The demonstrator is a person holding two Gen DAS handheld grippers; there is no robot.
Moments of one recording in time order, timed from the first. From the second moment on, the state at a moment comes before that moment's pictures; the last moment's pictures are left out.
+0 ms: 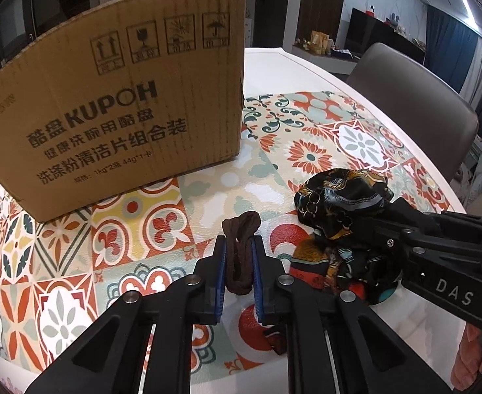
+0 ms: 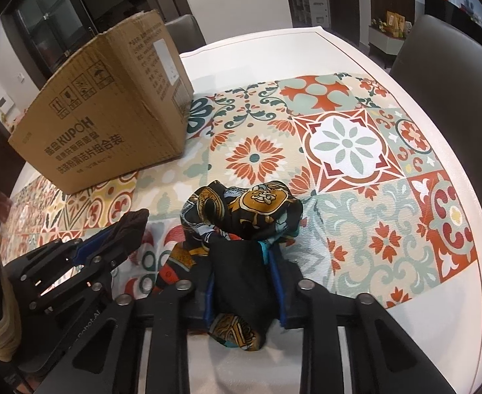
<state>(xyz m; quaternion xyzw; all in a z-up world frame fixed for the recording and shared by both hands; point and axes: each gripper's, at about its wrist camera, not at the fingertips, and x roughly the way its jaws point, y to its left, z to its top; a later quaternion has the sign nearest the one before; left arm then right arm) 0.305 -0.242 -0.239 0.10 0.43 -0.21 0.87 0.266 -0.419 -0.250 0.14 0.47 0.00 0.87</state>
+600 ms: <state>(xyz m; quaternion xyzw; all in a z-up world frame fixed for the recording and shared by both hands) 0.273 -0.223 -0.191 0.08 0.40 -0.20 0.89 0.240 -0.404 -0.205 0.13 0.44 0.01 0.89</state>
